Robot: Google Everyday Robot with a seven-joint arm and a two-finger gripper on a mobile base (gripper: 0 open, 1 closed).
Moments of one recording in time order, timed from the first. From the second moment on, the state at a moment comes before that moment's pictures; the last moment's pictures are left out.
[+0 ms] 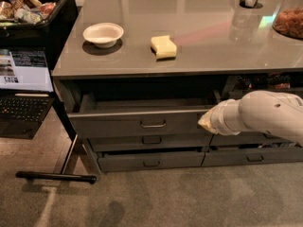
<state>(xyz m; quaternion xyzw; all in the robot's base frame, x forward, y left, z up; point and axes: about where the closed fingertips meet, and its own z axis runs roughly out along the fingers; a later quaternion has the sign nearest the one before) 0.563 -0.188 0.707 -0.46 0.82 -0.02 0.33</state>
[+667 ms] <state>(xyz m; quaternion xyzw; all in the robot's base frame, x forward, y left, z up) 0.590 -0.173 0.626 -0.54 0.80 0.10 0.24</state>
